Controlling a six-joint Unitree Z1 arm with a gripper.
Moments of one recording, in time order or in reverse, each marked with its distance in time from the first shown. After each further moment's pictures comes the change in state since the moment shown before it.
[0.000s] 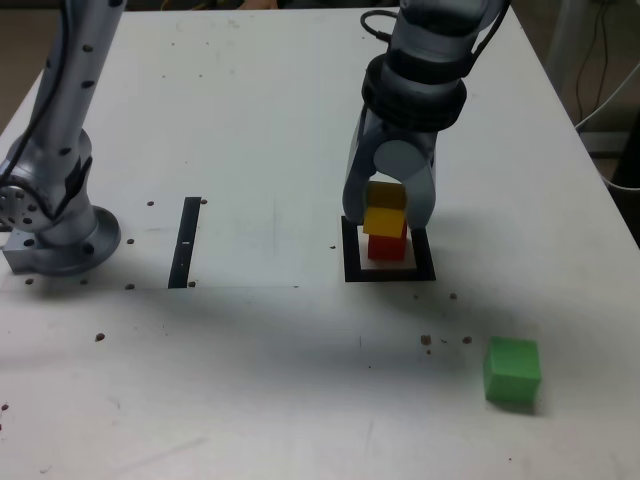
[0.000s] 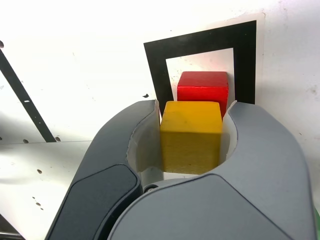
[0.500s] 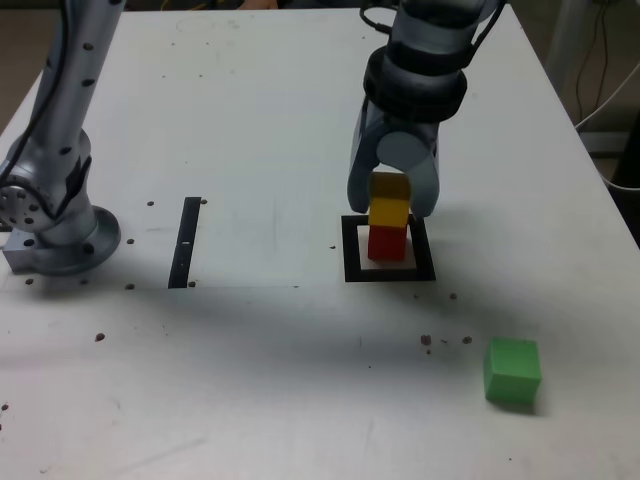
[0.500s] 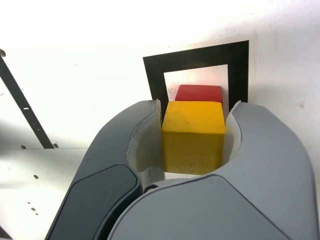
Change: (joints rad) arm 0.023 -0.005 -0.002 -0.009 0.021 0.000
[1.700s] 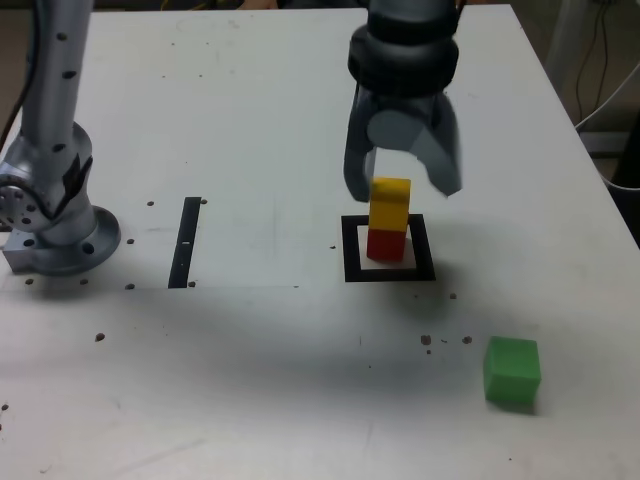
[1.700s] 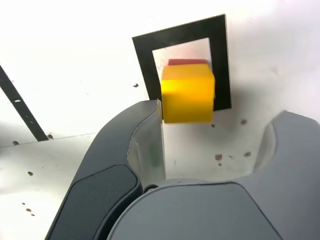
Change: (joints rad) arm -0.048 -0.125 0.039 -0.045 -0.009 -0.006
